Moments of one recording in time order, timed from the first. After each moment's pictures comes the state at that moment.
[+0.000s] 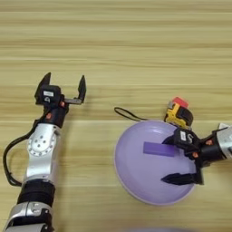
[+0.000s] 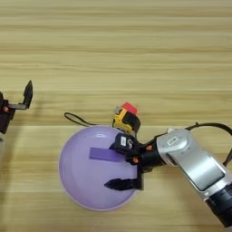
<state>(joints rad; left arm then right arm) -0.23 0.14 0.15 0.48 -0.13 -0.50 -0.23 -0.20 -0.70 0.44 -0.22 0.17 0.49 1.14</state>
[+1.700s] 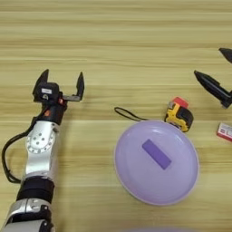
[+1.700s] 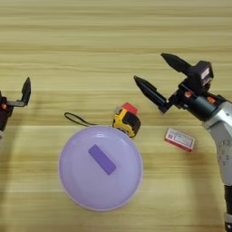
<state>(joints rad) -0.25 0.15 0.16 0.50 -0.13 -0.51 -0.22 -0.19 -0.48 -0.25 -0.15 0.55 0.12 0.84</state>
